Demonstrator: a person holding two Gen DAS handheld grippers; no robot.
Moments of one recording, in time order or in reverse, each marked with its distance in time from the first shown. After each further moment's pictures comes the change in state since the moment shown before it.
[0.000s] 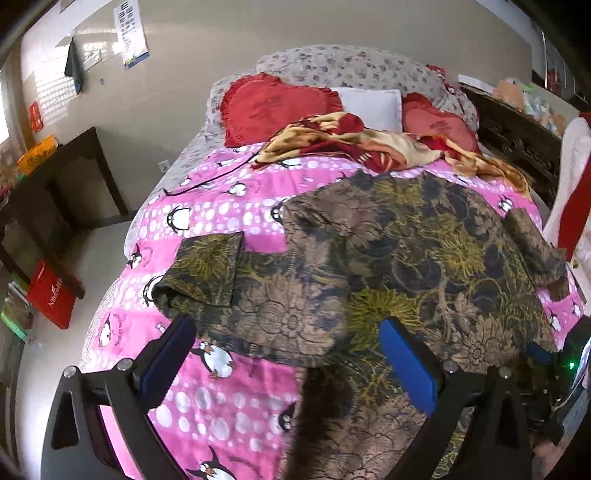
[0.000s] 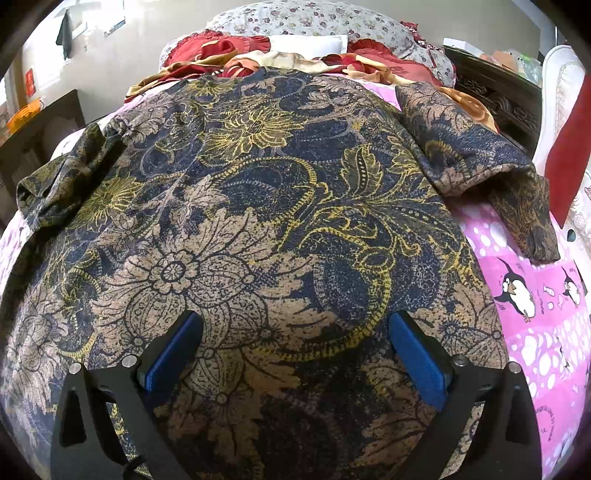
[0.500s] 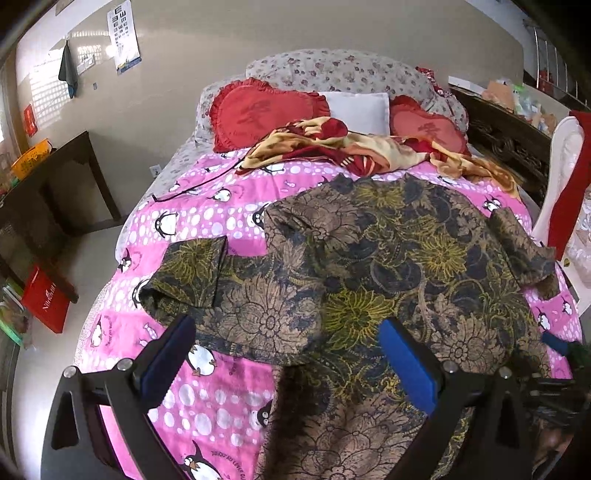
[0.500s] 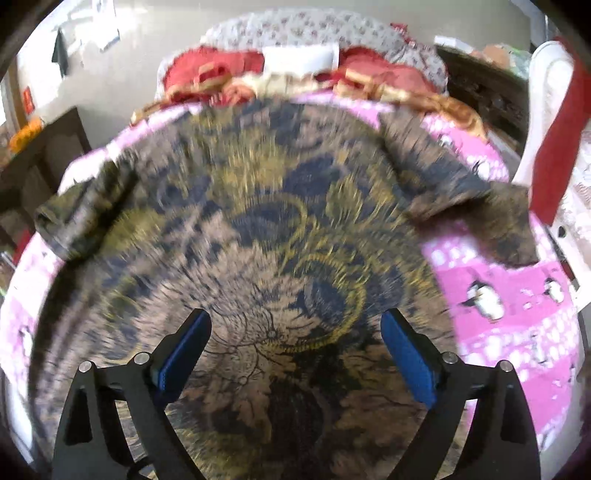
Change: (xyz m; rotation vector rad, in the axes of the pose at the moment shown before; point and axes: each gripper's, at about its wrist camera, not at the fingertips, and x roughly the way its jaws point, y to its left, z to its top) left arm -0.009 -0.013 0.001 -0.002 -0.011 -0.034; right arm -0.055 -0.013 0.021 0.049 -0.026 0.036
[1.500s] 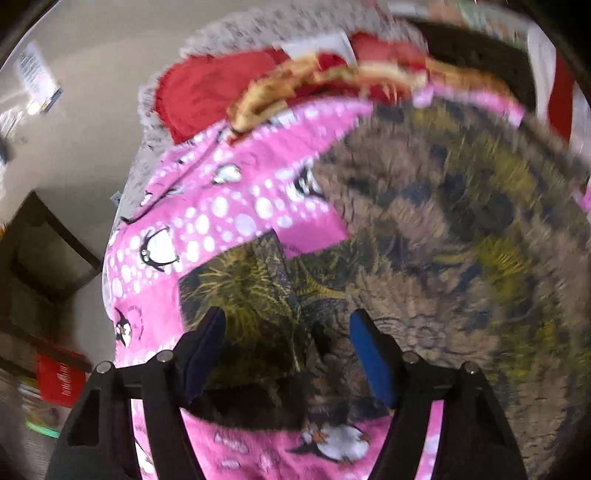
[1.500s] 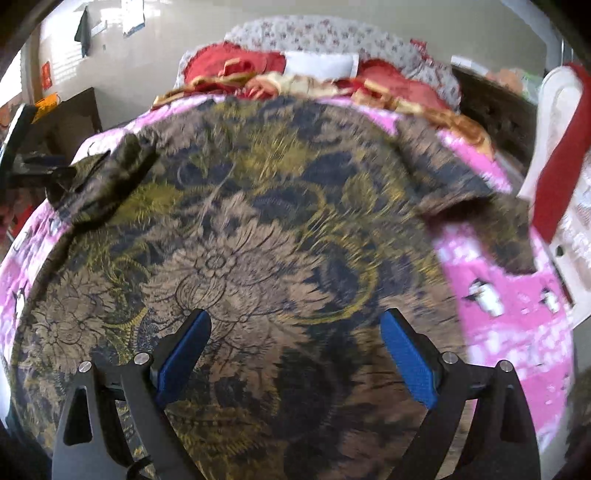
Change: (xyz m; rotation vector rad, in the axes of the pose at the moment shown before) left arm 0.139 0.082 0.022 0.390 0.114 -0.017; right arm 0.010 0.020 -0.029 -0.094 0.001 -0.005
